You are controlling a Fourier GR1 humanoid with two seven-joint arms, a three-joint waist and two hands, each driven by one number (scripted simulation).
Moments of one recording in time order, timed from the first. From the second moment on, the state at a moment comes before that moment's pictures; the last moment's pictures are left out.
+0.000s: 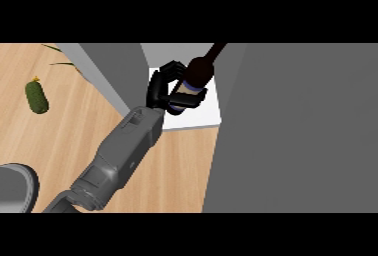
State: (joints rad) left arm -0.97 0.00 -0.23 -0.37 0.43 0.37 -0.44; right arm 0.28 -0.55 0.61 -2.50 0.00 -0.48 0.08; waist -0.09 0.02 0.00
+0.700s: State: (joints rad) left arm -1.09 0.02 -0.16 -0.18 0.44 0.40 -0.51; right arm 0.31 -0.54 0.61 -2.50 -0.02 -0.44 0.03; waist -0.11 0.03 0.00
